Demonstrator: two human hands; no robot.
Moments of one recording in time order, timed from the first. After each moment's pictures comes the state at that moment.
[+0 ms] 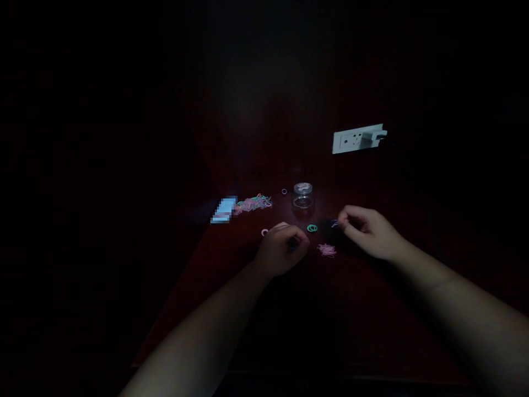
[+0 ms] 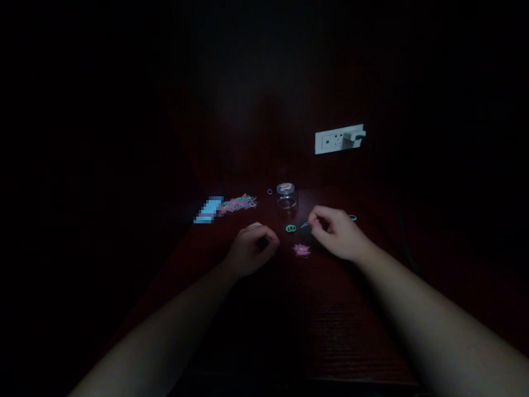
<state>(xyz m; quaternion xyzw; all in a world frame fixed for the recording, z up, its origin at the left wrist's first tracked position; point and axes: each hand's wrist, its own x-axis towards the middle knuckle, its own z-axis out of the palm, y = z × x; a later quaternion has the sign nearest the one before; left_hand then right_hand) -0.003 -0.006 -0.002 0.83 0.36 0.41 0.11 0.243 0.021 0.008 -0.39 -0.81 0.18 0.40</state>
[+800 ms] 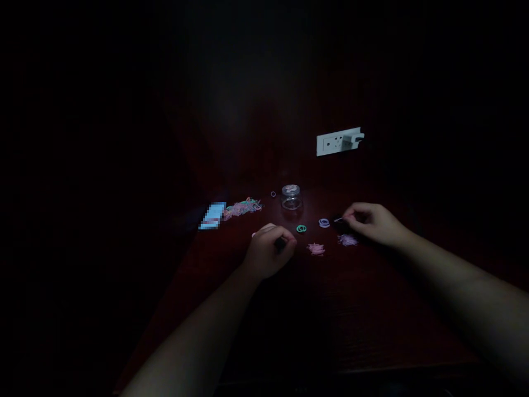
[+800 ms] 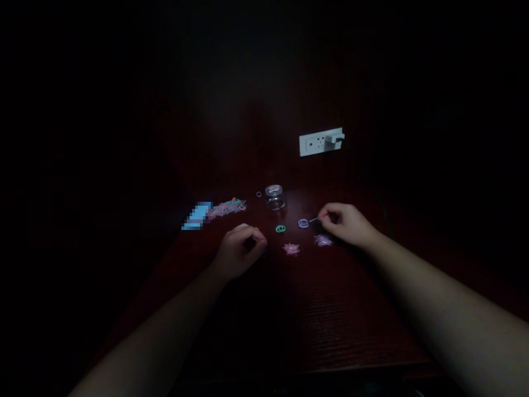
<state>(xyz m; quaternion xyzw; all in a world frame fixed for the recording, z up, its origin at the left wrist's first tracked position) -0.008 -0.004 -0.003 0.83 0.36 0.41 0.09 0.297 0.040 -0.012 -0.46 -0.76 0.20 0.40</state>
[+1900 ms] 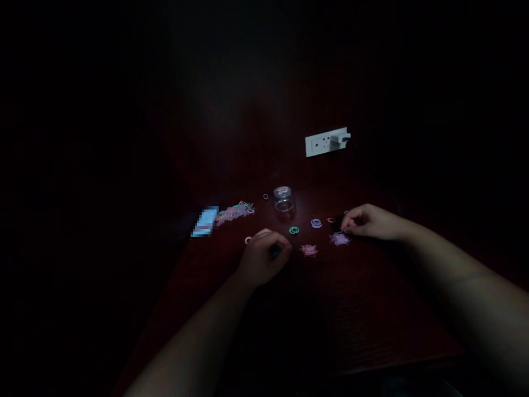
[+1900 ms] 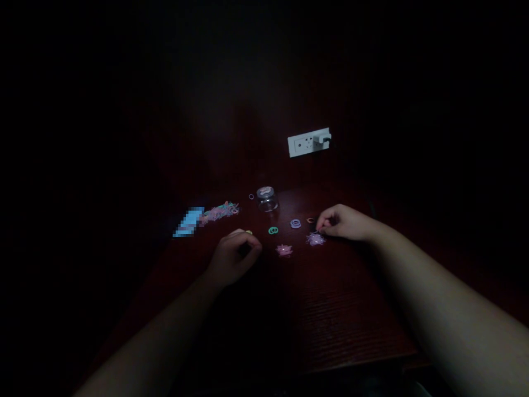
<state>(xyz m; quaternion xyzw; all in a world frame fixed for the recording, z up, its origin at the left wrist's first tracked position) -0.008 -0.005 -0.003 0.84 0.34 0.40 0.13 0.320 0.043 0.001 -0.49 -0.76 0.35 0.25</state>
